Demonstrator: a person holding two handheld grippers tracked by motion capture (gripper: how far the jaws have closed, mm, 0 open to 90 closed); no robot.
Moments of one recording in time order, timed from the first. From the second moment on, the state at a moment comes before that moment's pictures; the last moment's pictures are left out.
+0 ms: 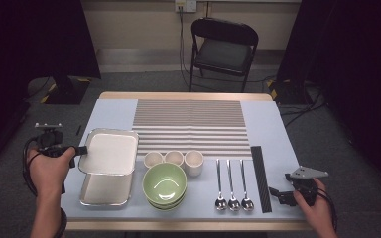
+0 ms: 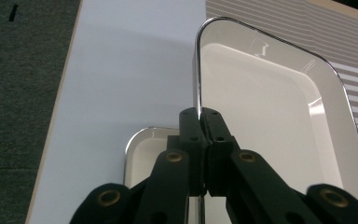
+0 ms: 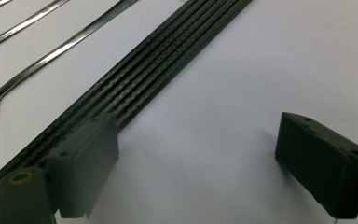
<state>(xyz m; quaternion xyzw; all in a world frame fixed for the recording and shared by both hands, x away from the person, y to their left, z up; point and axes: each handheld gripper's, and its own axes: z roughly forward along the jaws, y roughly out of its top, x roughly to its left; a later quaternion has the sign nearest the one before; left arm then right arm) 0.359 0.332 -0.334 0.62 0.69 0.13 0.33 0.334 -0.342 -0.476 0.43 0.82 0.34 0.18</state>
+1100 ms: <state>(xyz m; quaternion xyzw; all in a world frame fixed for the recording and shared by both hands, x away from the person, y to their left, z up) 0.401 0.287 -0.310 0.63 0.68 0.13 0.34 0.334 -0.342 -0.476 0.43 0.82 0.34 0.18</state>
